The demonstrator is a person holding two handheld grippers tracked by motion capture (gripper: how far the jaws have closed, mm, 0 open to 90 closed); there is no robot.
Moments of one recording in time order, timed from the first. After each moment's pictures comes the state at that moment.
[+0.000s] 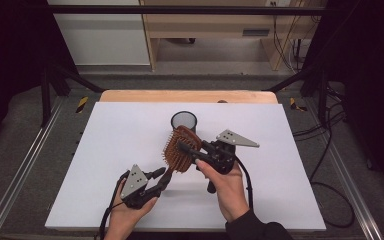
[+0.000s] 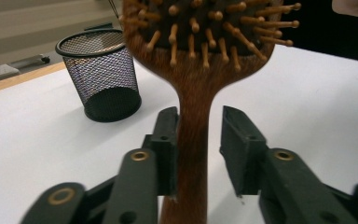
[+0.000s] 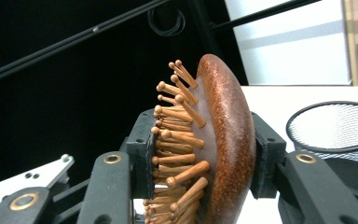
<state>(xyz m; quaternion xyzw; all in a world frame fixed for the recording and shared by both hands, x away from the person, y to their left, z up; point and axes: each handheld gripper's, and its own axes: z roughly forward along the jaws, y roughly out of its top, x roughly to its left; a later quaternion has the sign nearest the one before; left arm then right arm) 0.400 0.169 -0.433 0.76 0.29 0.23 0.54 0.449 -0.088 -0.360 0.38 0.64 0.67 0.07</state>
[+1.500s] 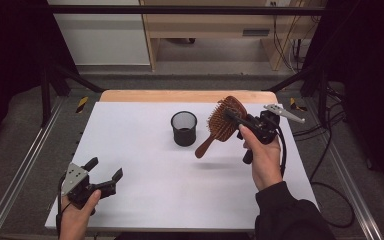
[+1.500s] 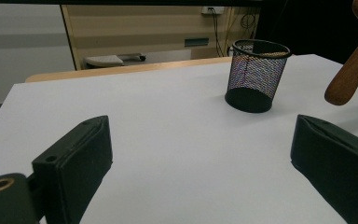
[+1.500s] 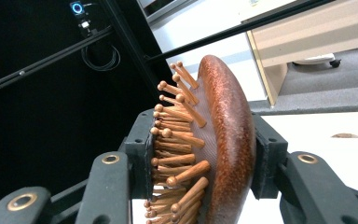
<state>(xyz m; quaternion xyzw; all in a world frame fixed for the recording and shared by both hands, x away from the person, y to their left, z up) 0.399 0.290 -0.436 0.66 0.43 0.32 0.53 0.505 -0.186 -0.332 0.47 0.58 0.65 0.15</state>
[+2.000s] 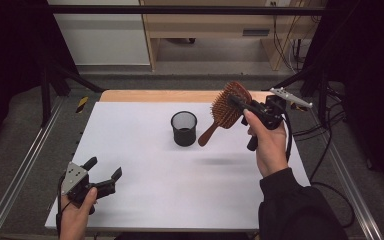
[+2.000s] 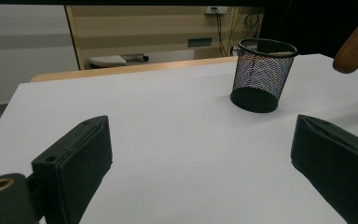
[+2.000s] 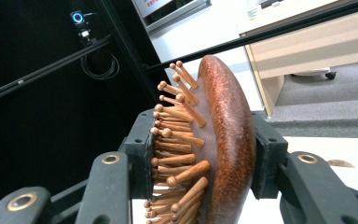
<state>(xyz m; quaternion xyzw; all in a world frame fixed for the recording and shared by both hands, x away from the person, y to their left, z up) 0.403 0.291 -0.437 0.66 0.43 0.32 0.52 0.522 -0.192 -0.297 0.46 0.58 0.65 0.16</state>
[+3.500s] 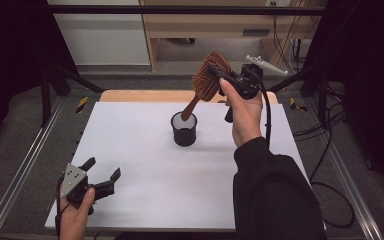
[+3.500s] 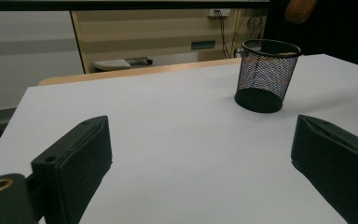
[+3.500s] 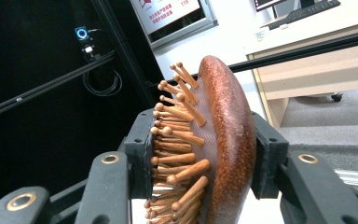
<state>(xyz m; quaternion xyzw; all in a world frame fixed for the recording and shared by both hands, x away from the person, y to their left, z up) 0.400 0.293 -0.439 0.66 0.43 0.33 0.52 0.568 -0.135 -0.251 0.45 0.57 0.66 0.18</state>
